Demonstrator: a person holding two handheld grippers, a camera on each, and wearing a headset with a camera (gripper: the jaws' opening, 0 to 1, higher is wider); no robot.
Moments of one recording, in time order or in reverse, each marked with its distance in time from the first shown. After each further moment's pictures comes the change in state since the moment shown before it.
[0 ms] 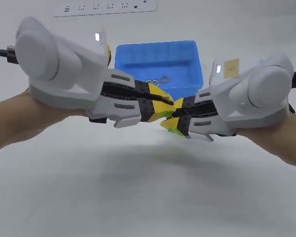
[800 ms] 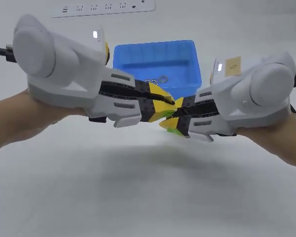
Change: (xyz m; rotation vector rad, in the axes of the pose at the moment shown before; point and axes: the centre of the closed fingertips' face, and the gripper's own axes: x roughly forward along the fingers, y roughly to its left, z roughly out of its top) left arm 0.003 0.000 0.003 -0.018 -0.010 -0.020; right arm -0.003 0.003 0.001 0.020 -0.009 0.000
